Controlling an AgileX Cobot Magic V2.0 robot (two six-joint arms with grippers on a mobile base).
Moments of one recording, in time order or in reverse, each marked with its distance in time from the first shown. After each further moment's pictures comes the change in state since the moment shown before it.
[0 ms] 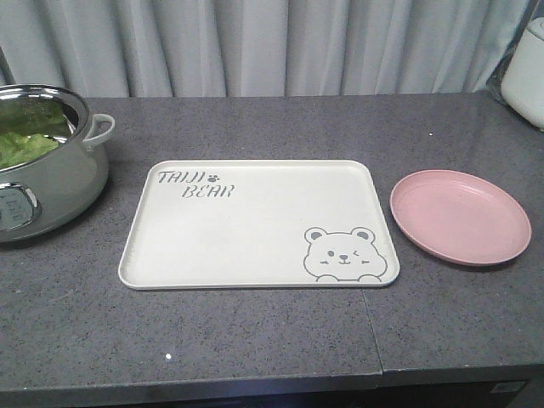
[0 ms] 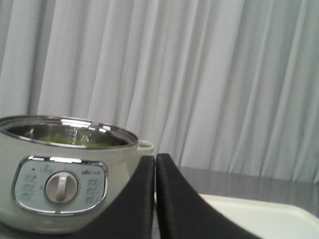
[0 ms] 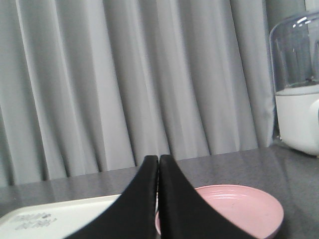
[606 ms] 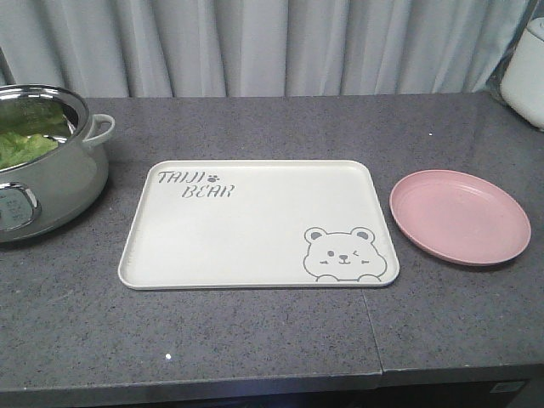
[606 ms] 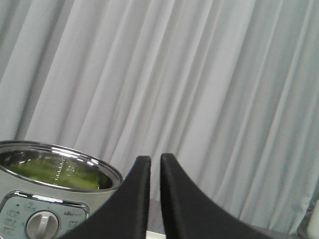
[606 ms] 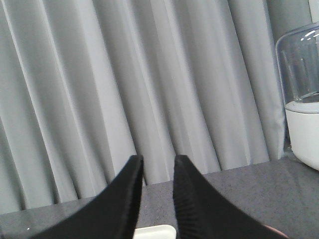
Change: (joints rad) left arm 0.000 0.000 -0.197 -0.126 0.149 -0.026; right arm 0.000 0.345 -0.403 -0.175 0.111 0.209
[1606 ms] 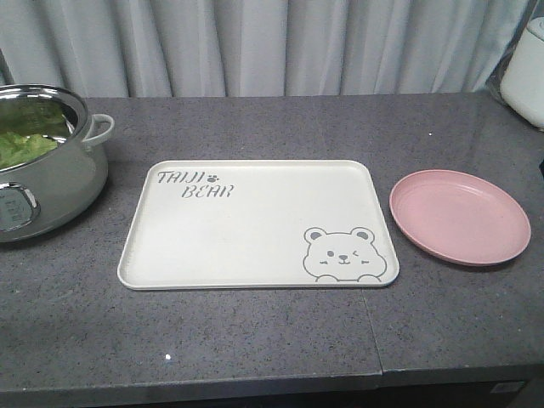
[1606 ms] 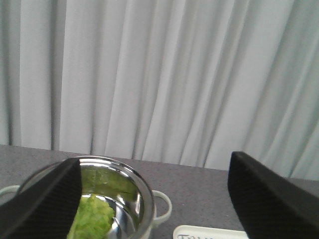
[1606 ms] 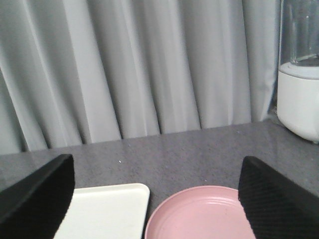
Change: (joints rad) left arm 0.000 0.886 -1.024 -0.032 0.549 0.247; right arm 0.000 0.306 -0.113 -0.151 0.044 0.053
